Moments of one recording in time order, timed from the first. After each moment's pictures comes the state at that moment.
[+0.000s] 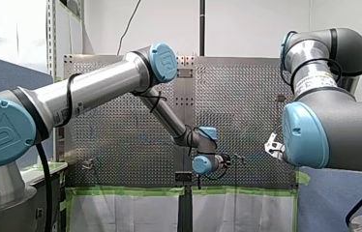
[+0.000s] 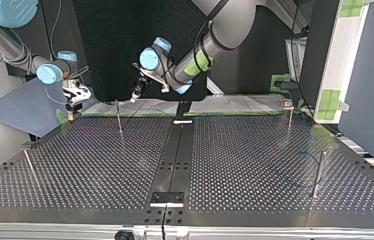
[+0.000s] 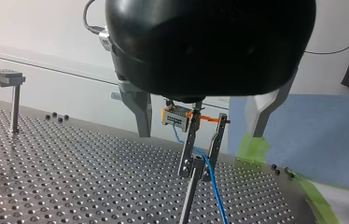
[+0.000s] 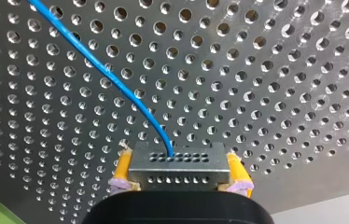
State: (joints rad) left arm -0.78 -2.68 -1.18 -2.51 -1.73 -1.78; right arm 1.58 -0.61 1.48 -0.75 1.33 1.99
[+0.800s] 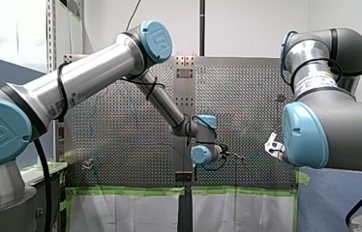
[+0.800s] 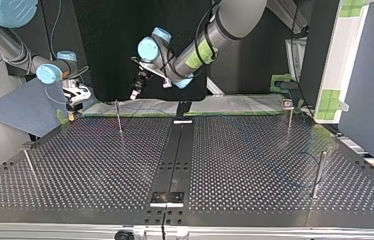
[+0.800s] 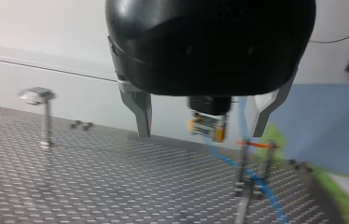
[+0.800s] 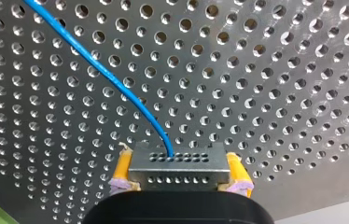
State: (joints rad) left arm -0.81 -2.53 -1.34 -2.47 -1.83 -1.74; right arm 1.58 -0.61 1.48 -0.76 1.30 2.01
